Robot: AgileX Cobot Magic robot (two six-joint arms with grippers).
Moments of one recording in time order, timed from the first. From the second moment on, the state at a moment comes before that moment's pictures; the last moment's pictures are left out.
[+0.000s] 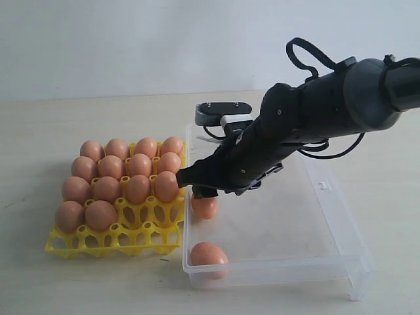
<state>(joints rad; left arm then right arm) 0.05 0.01 0.00 -0.05 0.37 0.03 0.60 1.95 -1.15 0.41 0.37 -0.10</state>
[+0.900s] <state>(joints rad) 0.05 0.01 0.00 -0.05 0.37 0.03 0.67 1.81 -1.01 0.35 -0.04 -0.15</state>
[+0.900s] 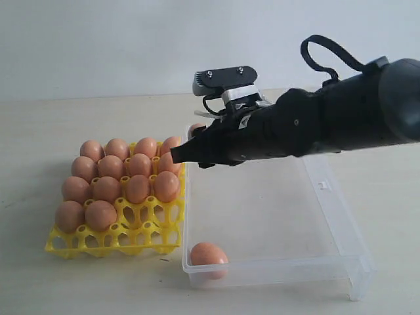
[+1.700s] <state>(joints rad) 0.05 0.01 0.00 -0.05 0.37 0.03 0.79 2.01 -0.89 -0.39 -0.61 0.57</state>
